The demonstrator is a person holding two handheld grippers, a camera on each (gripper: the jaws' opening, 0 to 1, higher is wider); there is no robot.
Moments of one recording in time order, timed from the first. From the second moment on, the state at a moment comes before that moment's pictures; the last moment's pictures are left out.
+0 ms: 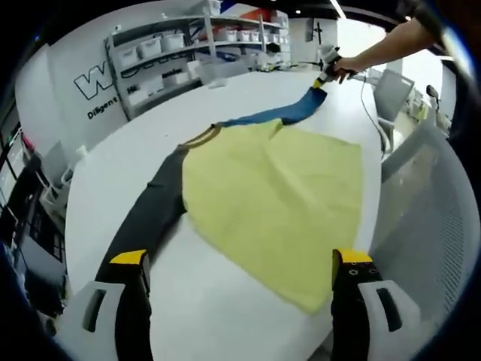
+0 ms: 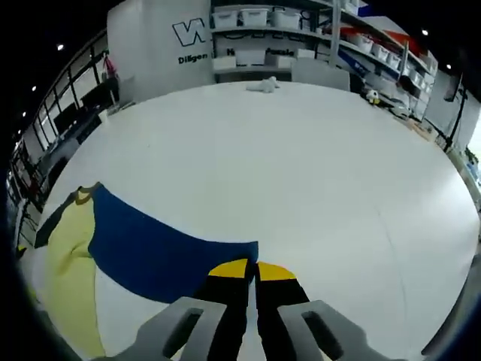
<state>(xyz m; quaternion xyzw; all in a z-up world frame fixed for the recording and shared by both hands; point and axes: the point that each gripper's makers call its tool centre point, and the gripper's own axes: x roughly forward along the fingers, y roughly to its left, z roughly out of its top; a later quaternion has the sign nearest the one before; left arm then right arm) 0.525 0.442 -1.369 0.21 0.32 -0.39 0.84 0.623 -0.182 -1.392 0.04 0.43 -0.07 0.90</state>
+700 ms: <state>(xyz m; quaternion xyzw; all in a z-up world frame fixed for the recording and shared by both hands) 0.527 0.437 -1.368 0.21 0.32 -0.39 0.84 0.615 -0.209 -1.411 -0.03 0.42 -0.07 0.90</state>
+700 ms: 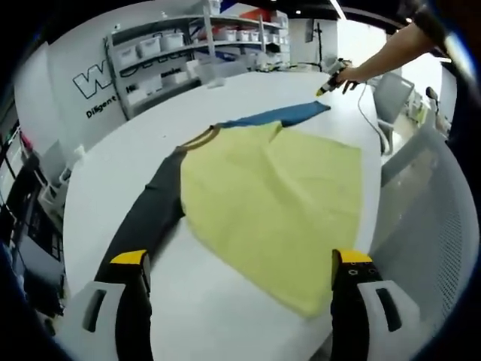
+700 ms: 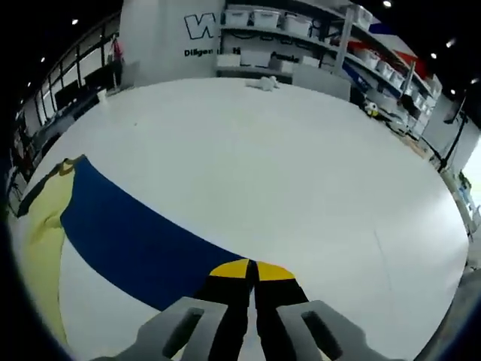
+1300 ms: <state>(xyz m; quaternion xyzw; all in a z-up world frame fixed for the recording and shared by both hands) 0.516 0.436 -1.375 0.21 0.32 -0.40 0.83 0.610 -0.176 -1.378 -0.09 0.39 0.03 0.92</state>
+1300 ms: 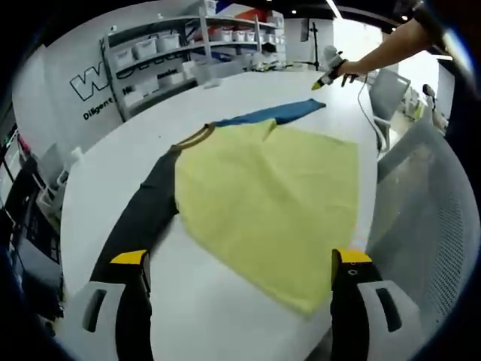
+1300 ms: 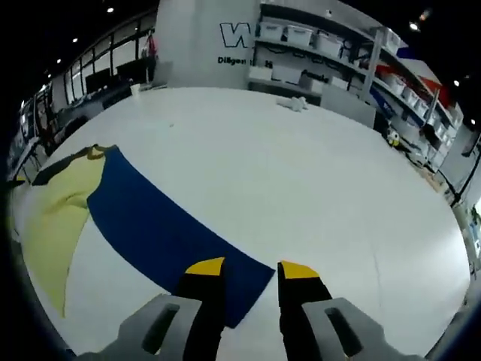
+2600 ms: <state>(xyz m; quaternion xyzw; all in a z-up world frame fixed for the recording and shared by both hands) 0.491 0.414 -1.378 0.20 0.27 -0.46 0.82 0.528 -0.027 -1.322 -0.12 0.34 0.18 0.91</state>
